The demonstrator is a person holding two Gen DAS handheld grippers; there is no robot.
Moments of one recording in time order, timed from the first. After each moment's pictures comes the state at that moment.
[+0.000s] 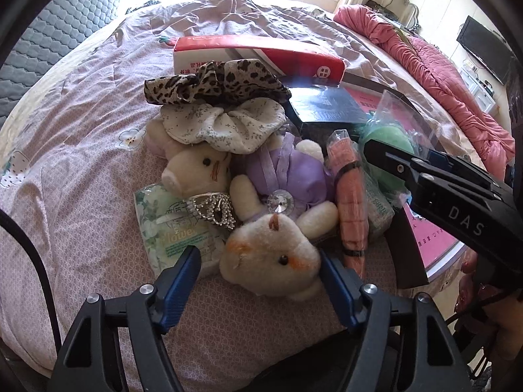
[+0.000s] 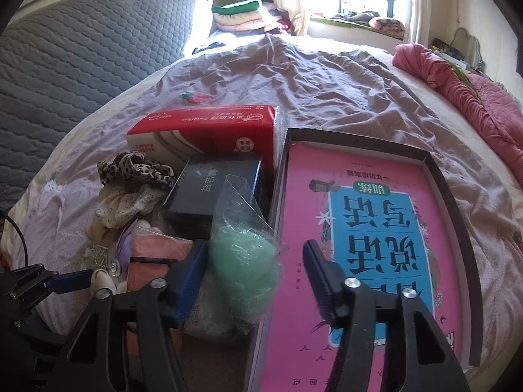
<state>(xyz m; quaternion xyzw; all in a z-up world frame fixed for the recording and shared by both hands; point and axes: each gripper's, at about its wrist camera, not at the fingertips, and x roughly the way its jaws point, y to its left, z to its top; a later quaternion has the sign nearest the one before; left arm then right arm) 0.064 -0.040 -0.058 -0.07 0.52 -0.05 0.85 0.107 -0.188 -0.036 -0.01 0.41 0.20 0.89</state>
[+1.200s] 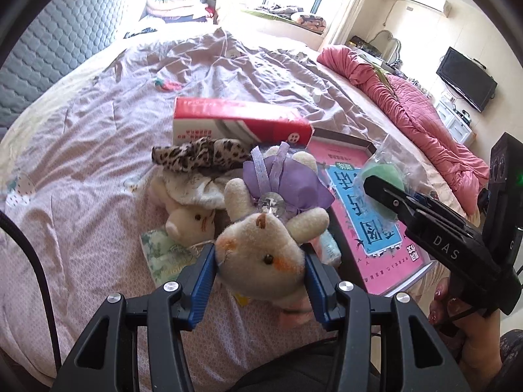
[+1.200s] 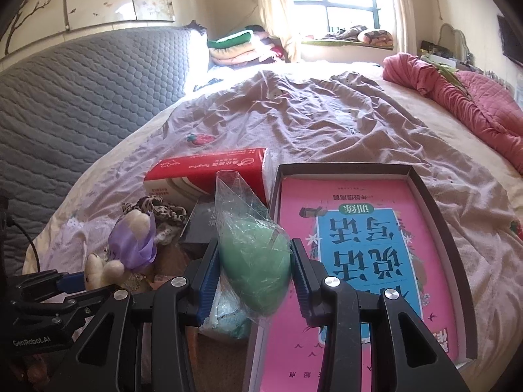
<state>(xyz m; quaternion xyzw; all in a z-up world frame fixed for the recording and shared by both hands) 0.053 -0.031 0.000 -0.11 0.44 -0.09 0.88 0.080 -0.223 0.004 0.05 0.35 0.20 0.91</state>
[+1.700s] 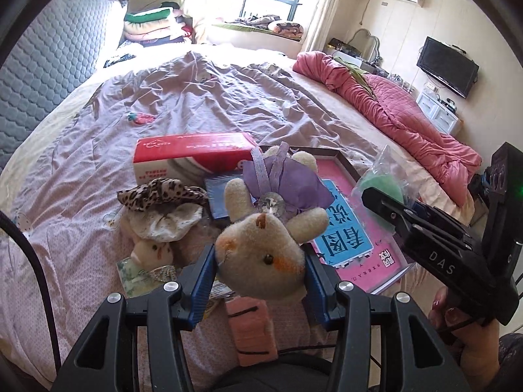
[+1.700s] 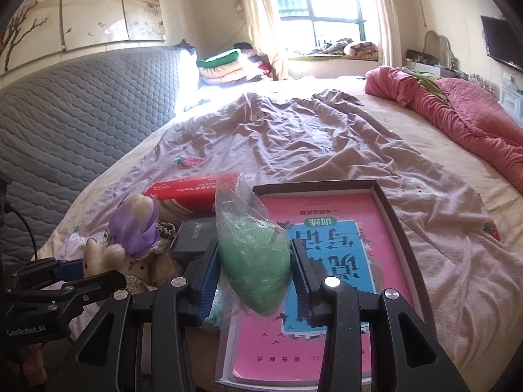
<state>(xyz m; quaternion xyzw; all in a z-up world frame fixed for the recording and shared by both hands) 0.051 -0.082 0.039 -0.07 0.42 -0.11 0.90 0.053 -0.276 0.032 0.07 0.32 0.17 0.93</state>
